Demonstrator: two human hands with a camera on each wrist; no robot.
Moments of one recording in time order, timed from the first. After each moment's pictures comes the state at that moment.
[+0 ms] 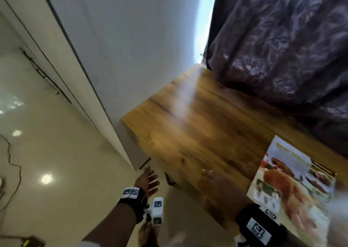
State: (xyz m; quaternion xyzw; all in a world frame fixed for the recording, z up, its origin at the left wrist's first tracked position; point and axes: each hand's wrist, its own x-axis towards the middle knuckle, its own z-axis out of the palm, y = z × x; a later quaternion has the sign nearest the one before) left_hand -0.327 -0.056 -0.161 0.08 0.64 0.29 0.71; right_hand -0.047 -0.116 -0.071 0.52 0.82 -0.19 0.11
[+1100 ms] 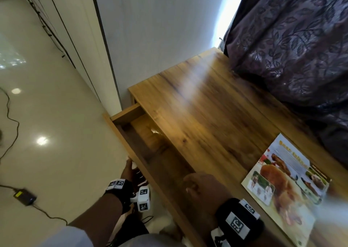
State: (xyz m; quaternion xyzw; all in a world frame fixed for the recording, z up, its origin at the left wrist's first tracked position) left_hand -0.355 -0.114 -0.223 -0.11 0.57 0.34 0.74; right_hand -0.094 -0.146 -0.044 0.56 0.75 -0.35 0.08
